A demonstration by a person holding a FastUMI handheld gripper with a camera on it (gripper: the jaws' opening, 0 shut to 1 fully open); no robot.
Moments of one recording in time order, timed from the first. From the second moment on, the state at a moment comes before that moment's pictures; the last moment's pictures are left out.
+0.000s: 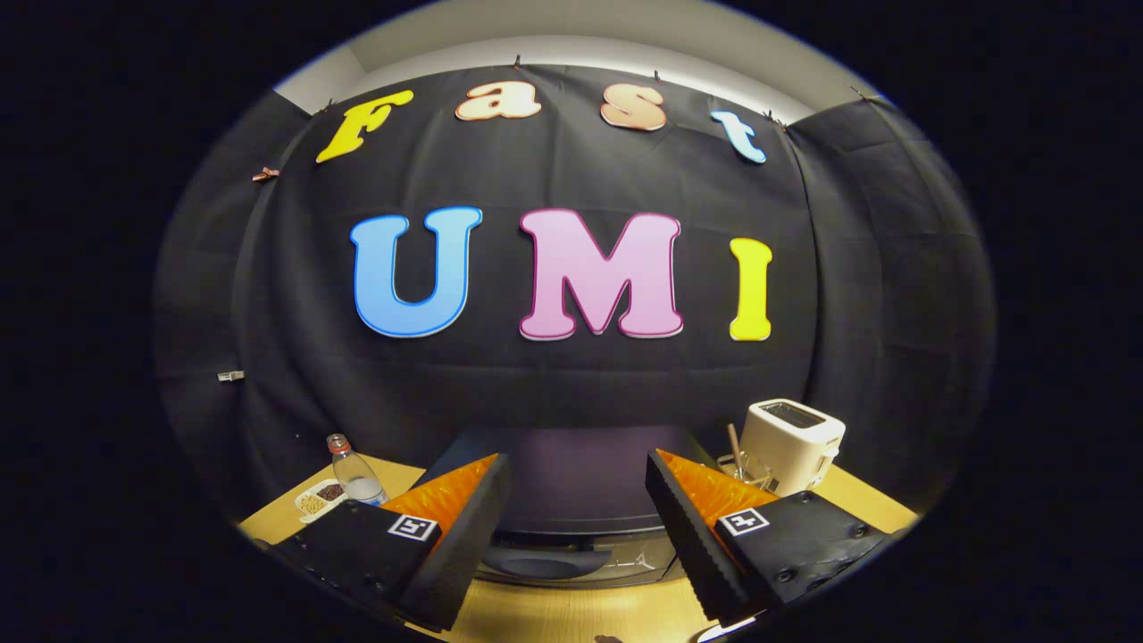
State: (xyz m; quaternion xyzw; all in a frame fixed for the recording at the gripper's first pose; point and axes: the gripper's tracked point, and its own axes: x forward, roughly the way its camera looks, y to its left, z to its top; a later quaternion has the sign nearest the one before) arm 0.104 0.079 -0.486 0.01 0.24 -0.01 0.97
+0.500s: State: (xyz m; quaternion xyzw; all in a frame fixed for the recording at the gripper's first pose) arm 0.099 0.091 -0.552 -0.01 0.31 -0.01 0.95
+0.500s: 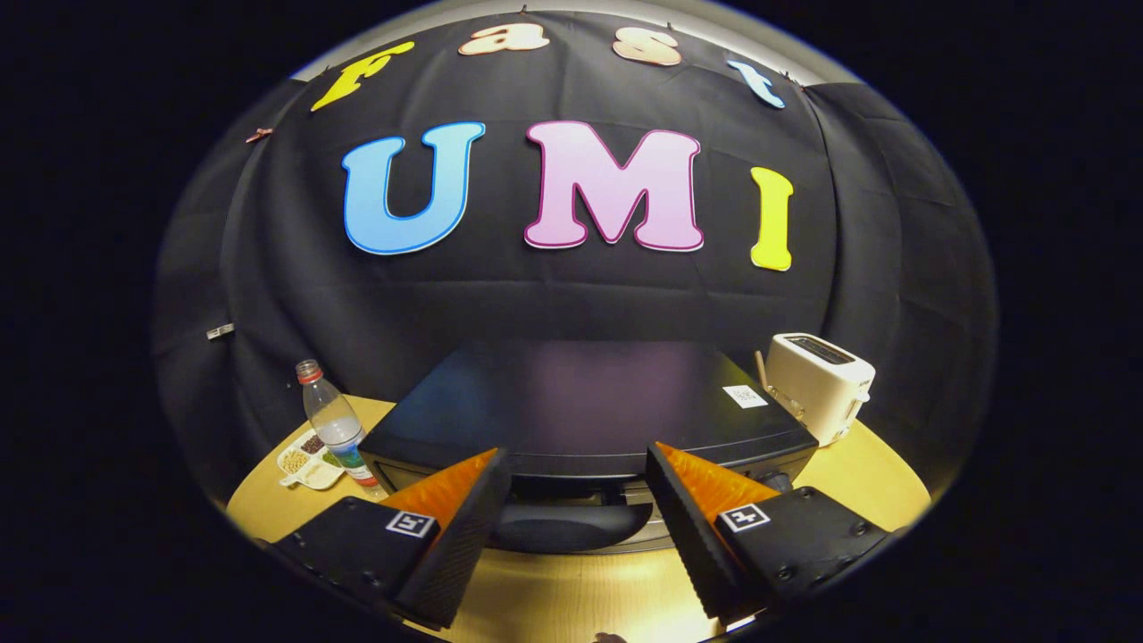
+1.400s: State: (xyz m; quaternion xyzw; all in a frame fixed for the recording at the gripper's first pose) arm -0.090 0.088 -0.612 -0.01 0.55 0.04 0.84
